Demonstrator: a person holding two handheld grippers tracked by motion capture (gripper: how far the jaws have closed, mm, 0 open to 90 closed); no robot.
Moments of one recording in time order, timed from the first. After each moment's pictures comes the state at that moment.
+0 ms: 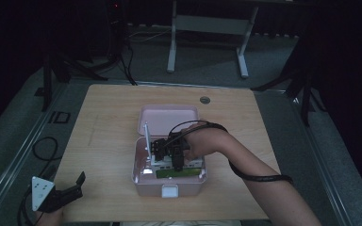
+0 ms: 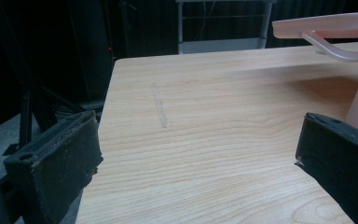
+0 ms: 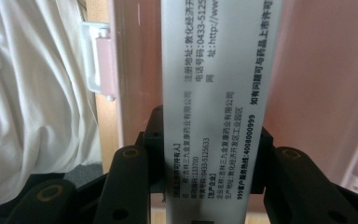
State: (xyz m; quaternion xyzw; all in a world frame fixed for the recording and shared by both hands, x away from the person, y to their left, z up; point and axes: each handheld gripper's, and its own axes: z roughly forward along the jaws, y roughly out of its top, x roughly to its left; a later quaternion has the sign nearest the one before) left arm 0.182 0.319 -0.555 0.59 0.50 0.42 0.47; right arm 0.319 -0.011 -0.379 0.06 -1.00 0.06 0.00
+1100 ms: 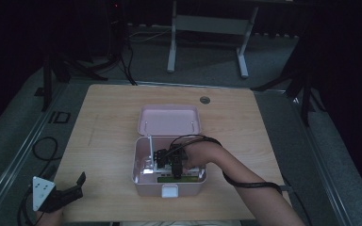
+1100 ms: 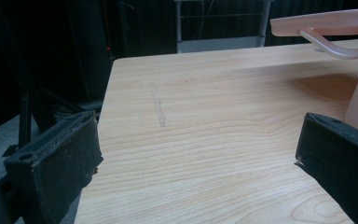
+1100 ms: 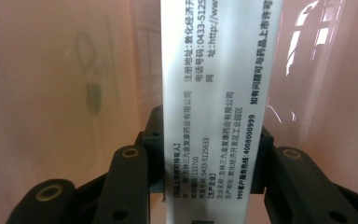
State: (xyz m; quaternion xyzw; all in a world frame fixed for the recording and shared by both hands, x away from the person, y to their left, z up) left arm 0.182 0.318 -0.555 0.60 0.50 0.42 0.47; right arm 0.335 -0.015 -0.458 0.04 -1.00 0.05 0.03
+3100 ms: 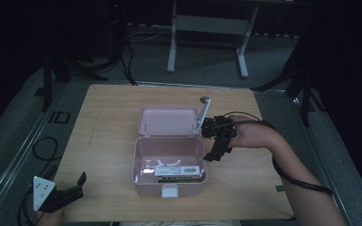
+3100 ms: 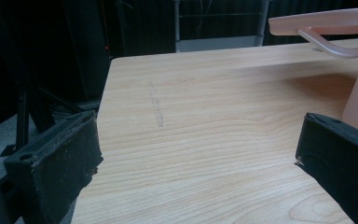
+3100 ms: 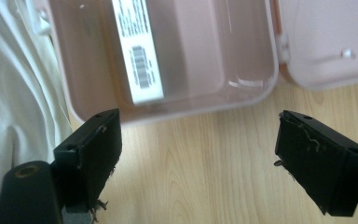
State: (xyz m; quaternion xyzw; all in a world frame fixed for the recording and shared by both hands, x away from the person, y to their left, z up) left arm 0.183 0.317 -0.555 0.60 0.50 0.42 0.47; right arm 0.356 -0.137 -0.351 -0.05 -0.99 -0.10 -0.03
